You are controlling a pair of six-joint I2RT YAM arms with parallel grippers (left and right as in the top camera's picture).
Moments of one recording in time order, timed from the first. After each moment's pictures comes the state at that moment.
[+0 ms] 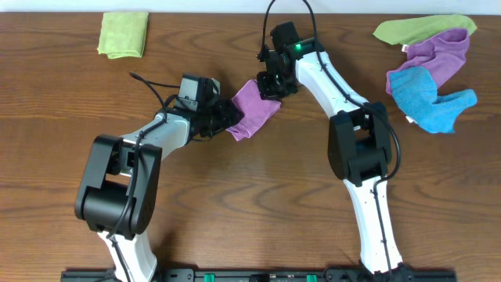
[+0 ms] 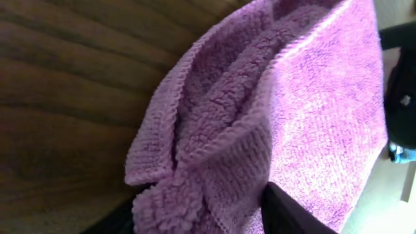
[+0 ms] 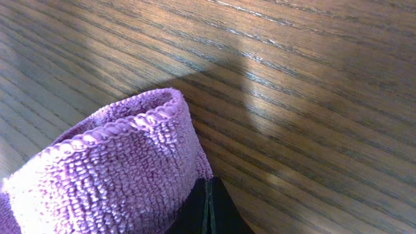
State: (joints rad) left arm -0.26 1.96 1.07 -0.09 0.50 -0.68; right arm 0.35 2.52 2.15 -0.96 -0.35 0.13
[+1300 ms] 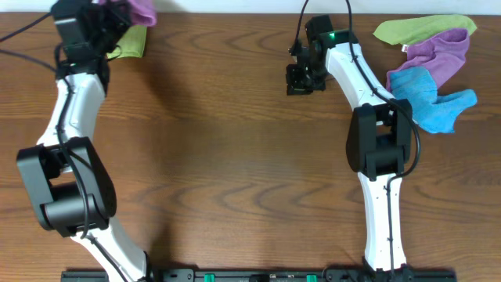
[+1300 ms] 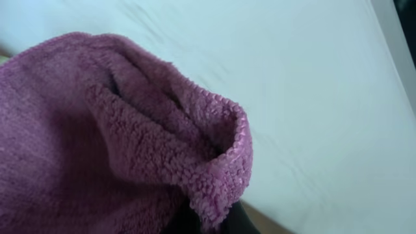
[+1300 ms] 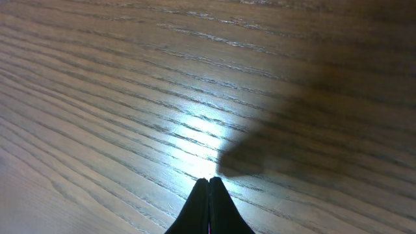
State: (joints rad) left arm 0.21 1.97 1.51 0.17 0.40 -0.77; right arm 0.21 2.52 2.18 -1.08 -0.37 0.13
